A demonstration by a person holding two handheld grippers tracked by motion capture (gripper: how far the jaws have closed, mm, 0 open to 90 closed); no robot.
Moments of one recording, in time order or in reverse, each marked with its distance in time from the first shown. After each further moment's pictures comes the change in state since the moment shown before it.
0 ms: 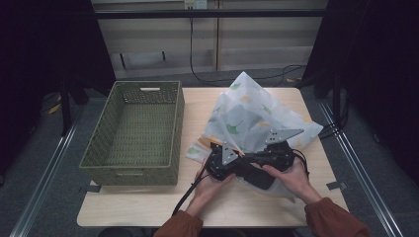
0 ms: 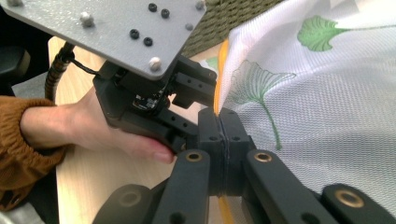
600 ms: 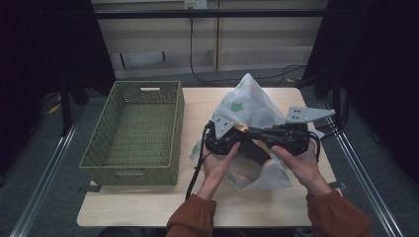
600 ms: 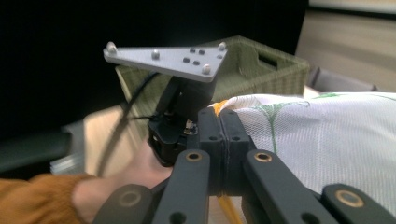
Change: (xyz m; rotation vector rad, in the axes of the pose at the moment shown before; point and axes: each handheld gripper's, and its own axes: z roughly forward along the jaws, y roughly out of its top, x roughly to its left) left arm 0.021 0.085 -0.044 -0.324 0.165 -0.179; right arm 0.023 0.068 -0.063 -0.319 0.046 -0.061
